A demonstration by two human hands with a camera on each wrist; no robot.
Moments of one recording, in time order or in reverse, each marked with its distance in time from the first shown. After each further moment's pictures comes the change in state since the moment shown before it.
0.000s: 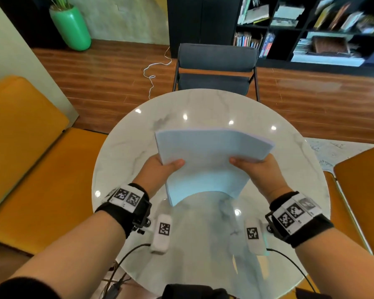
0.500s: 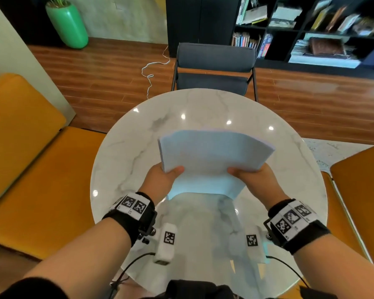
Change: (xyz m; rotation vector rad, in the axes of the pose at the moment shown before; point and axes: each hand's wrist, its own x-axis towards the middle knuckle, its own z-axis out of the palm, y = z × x) left_hand -0.001 -0.028 0.008 0.030 0.071 -0.106; right_hand -0.009 0.020 0.000 -0.084 0.008 0.119
